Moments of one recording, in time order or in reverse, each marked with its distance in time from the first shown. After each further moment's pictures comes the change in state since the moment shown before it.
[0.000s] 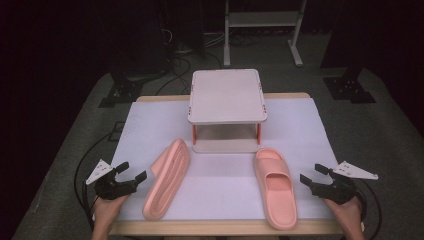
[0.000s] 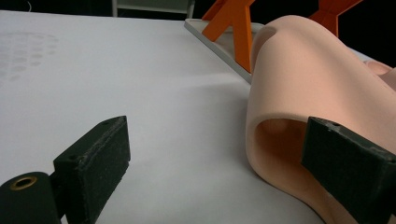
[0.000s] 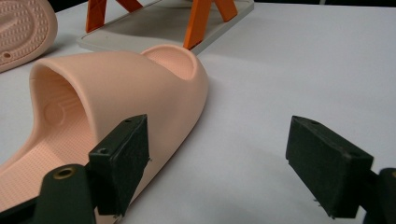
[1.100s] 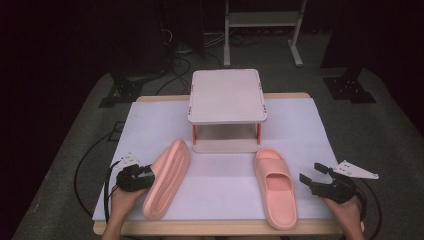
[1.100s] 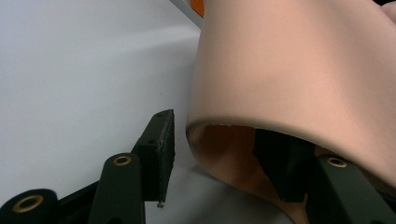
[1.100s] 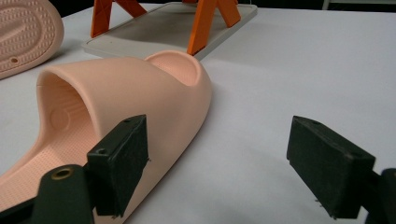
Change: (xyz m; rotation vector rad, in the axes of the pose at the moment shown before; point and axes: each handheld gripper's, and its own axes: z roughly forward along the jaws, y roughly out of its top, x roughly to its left) left arm -0.025 0.011 0.052 0.234 -0.135 0.046; right arm 0.000 0.002 0.001 -0.016 0.013 0.000
